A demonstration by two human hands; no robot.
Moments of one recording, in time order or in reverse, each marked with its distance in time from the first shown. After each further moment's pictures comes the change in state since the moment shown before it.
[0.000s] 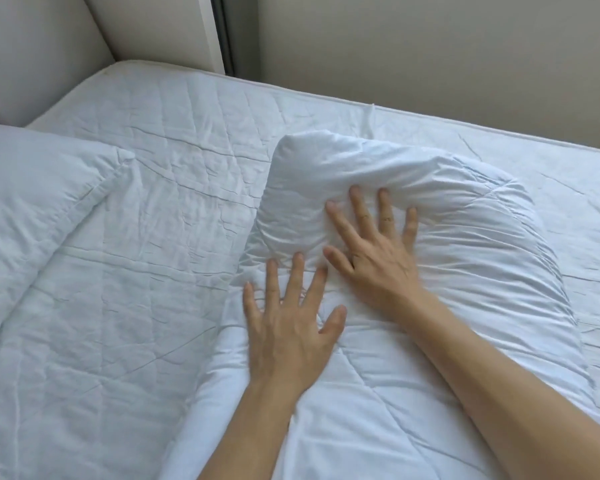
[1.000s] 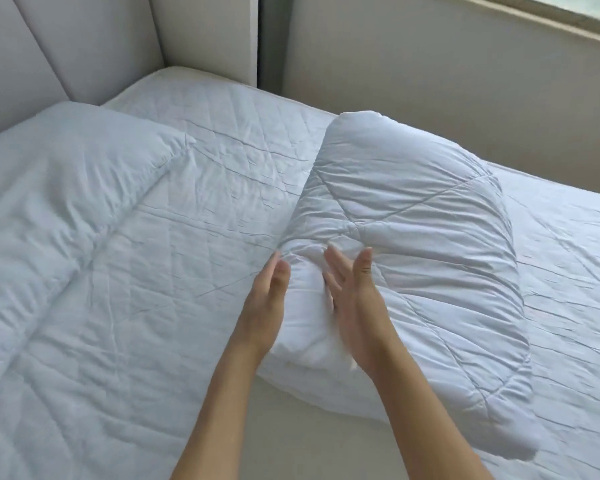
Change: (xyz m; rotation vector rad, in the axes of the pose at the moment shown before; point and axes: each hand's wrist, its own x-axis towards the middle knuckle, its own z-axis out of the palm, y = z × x) left_hand -0.103 -0.103 -0.036 -1.011 -0.029 -0.198; right_hand -0.181 -0.188 -0.108 1.624 -0.230 0.431
